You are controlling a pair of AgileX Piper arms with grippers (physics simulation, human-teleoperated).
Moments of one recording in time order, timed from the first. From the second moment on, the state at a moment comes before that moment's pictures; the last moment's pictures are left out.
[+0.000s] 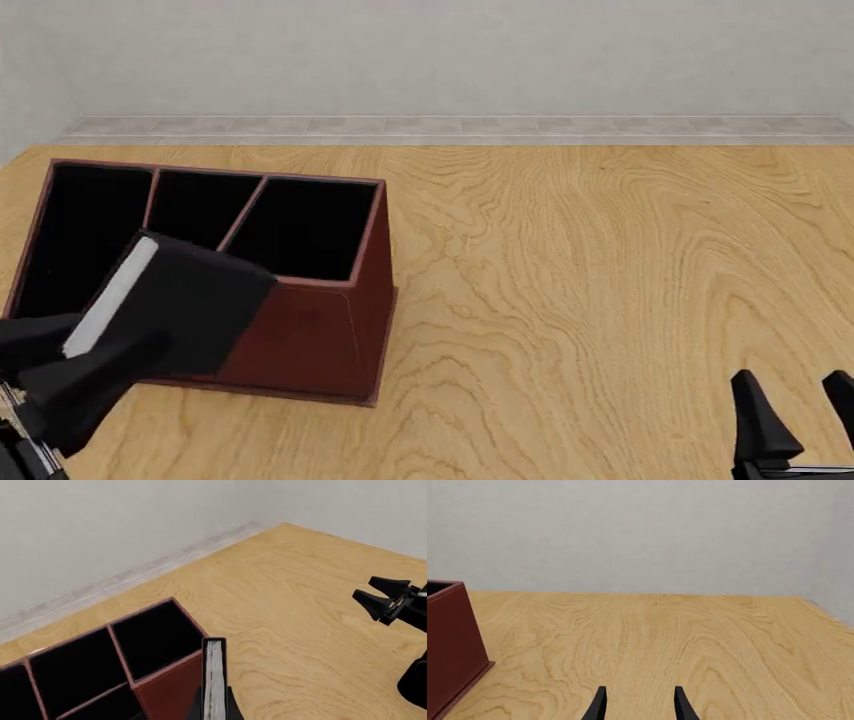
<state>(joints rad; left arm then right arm) -0.67 0.38 -0.63 0.48 0.07 -0.02 0.00 0.00 0.00 -0.03</state>
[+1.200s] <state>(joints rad) 0.02 0.48 -0.83 0.42 0.20 -0.03 0.00 0.00 0.00 -0.02</state>
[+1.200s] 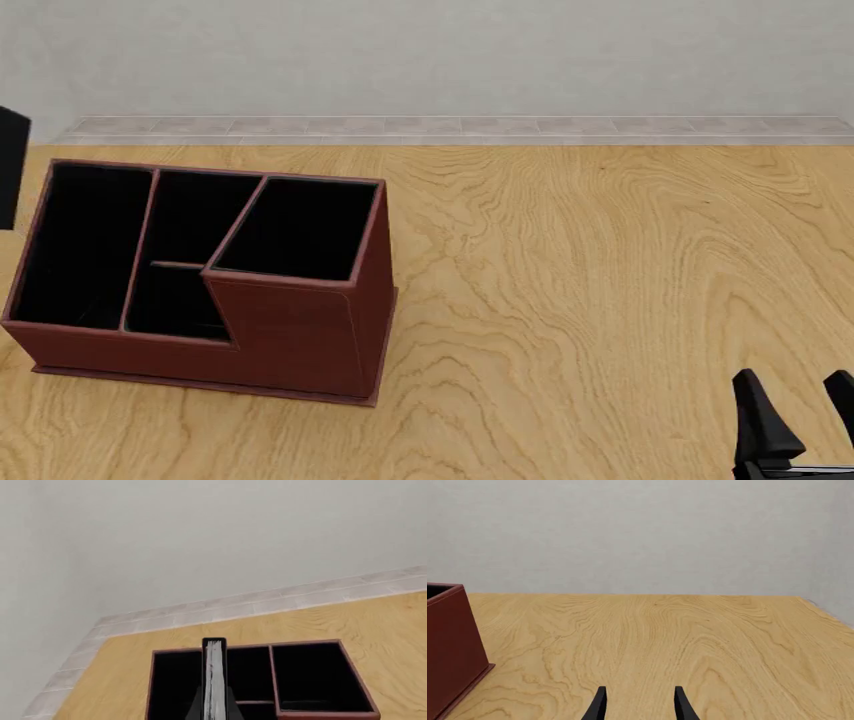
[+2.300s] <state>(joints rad) 0.20 0.97 -0.84 0.29 0.21 -0.02 0.00 0.00 0.00 -0.02</state>
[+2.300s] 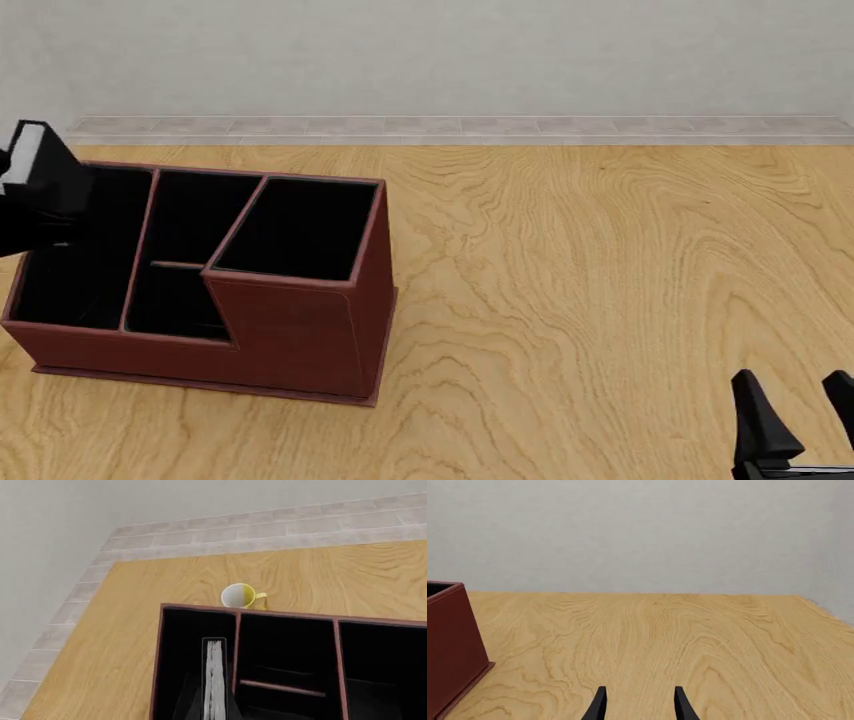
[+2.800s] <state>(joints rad) 0.22 1.09 -0.89 0.35 0.15 -0.02 0.00 0.00 0.00 -0.03</state>
